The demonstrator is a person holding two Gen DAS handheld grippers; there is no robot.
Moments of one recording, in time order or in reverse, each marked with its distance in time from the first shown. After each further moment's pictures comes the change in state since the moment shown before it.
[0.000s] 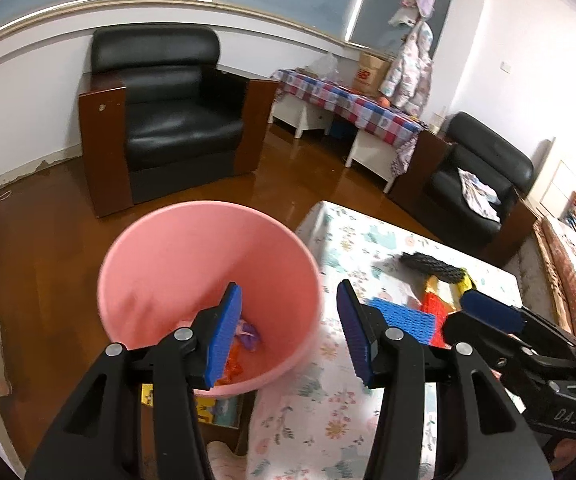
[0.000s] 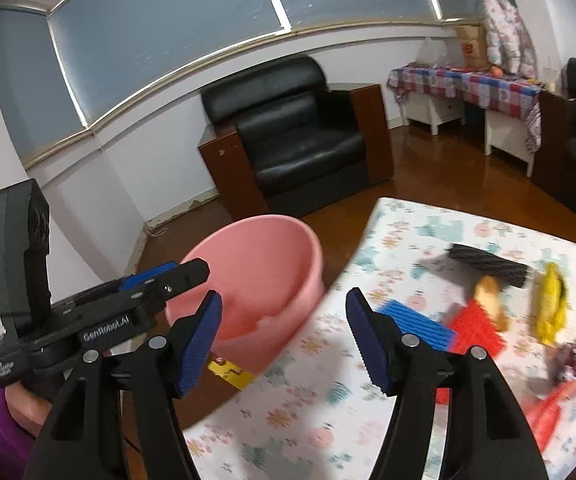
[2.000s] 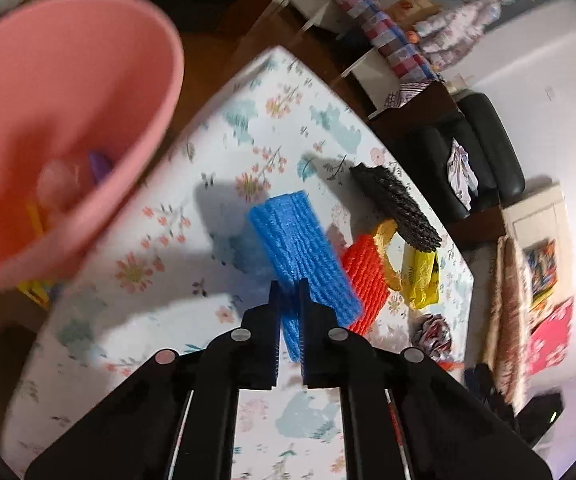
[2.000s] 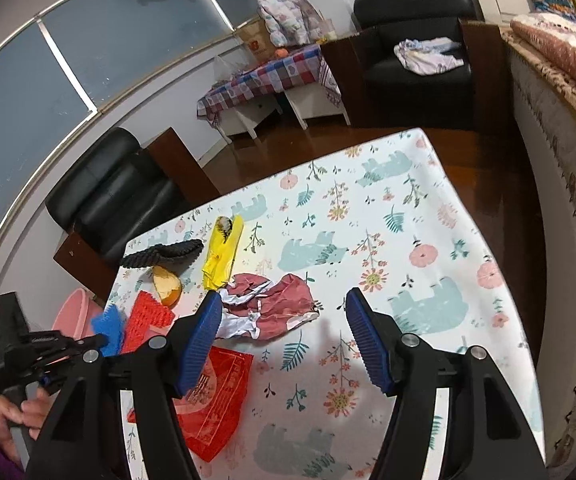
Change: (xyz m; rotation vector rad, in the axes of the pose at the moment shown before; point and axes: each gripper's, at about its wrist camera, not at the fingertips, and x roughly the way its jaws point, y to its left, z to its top) left arm 0.132 -0.070 -0.035 -0.356 0.393 -0.171; right arm -0.109 -0.260 -0.090 0.515 -0.095 -0.369
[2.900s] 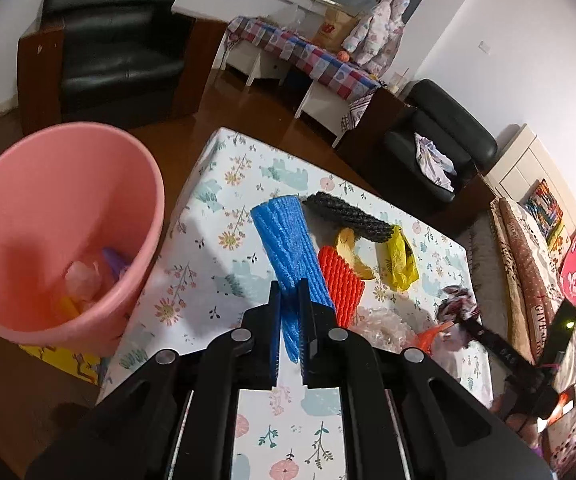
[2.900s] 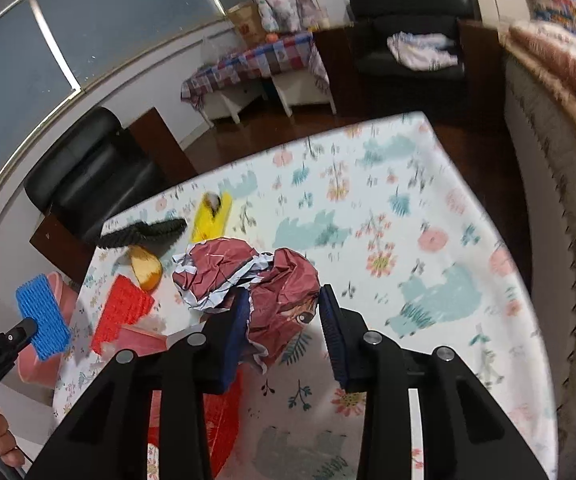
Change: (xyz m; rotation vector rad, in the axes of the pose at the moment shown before) left arm -0.059 -0.027 -0.023 0.319 -0.197 0.009; right arm 0.006 0.022 -0.008 -0.071 -0.010 -0.103
